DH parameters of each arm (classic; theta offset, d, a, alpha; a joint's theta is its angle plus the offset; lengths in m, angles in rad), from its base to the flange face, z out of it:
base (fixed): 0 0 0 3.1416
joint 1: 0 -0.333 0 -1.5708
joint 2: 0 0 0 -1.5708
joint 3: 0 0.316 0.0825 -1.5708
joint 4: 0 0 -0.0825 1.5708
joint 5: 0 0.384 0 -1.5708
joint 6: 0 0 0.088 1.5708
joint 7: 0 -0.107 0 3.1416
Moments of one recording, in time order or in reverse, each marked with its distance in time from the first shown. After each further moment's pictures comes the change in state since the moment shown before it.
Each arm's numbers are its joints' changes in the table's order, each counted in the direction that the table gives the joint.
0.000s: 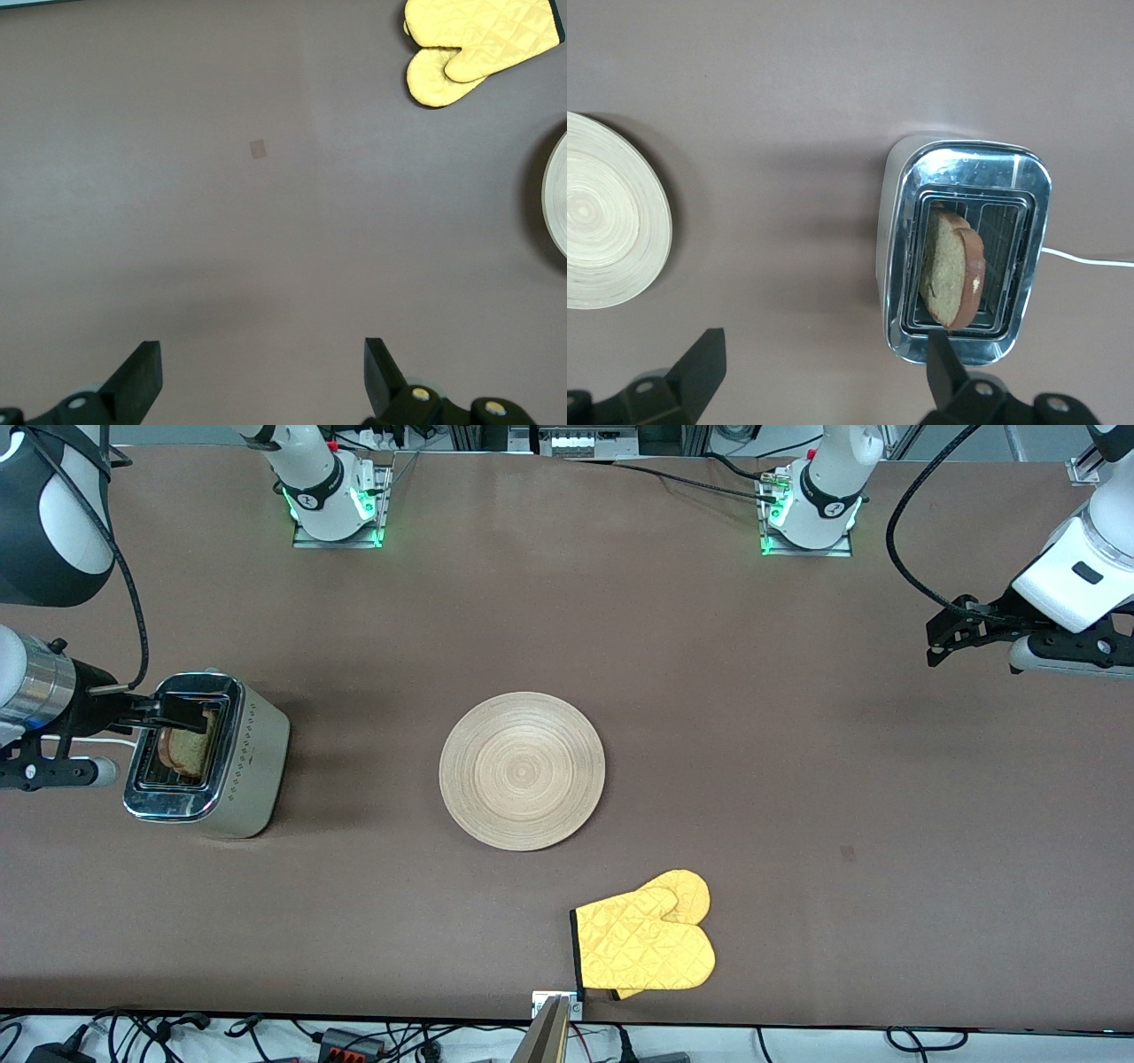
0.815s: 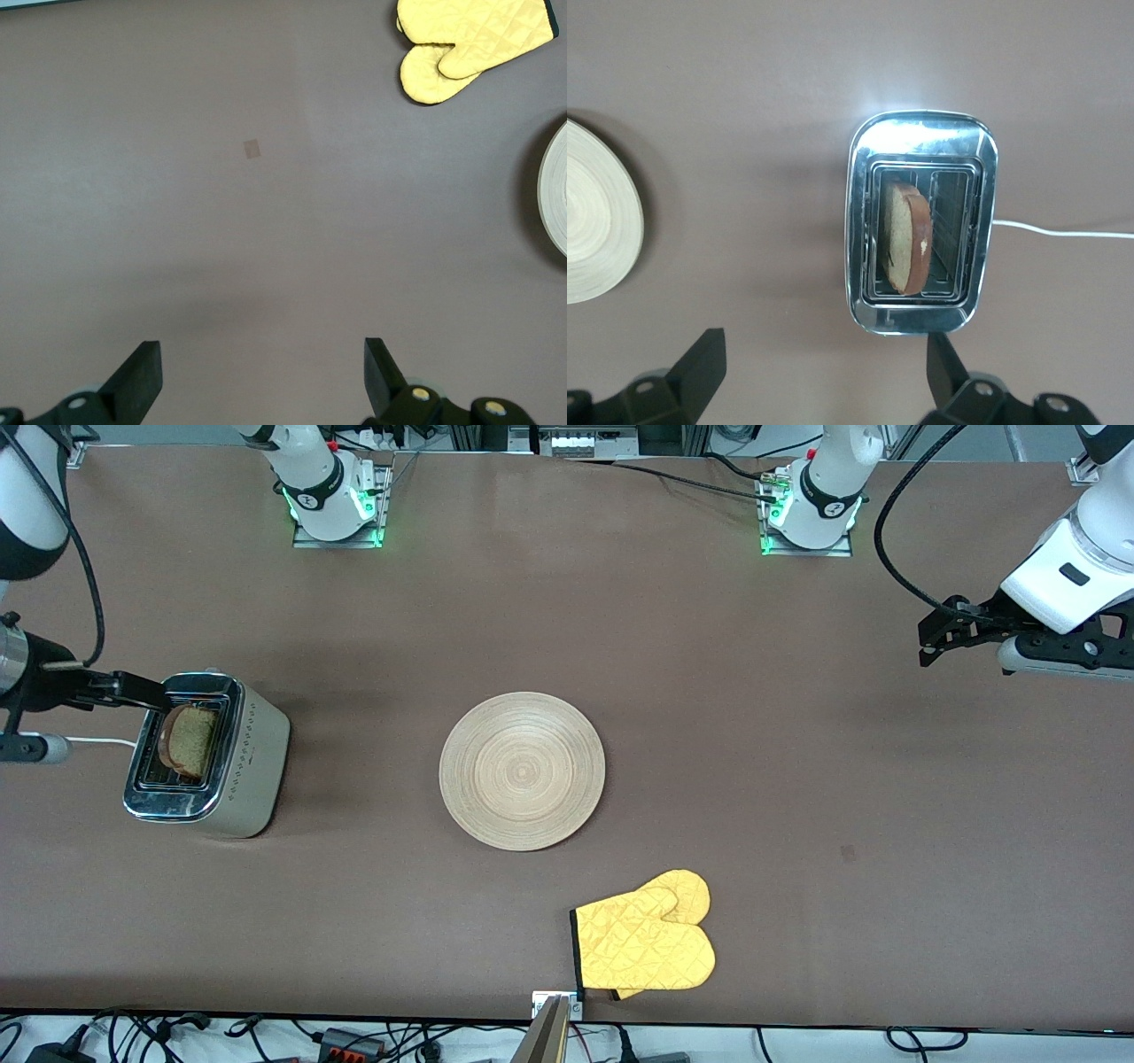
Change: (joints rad) left arm 0.000 -0.004 -0.013 -0.001 0.000 0.000 0.000; right arm 0.126 0.148 0.089 0.170 -0.045 -0.046 0.000
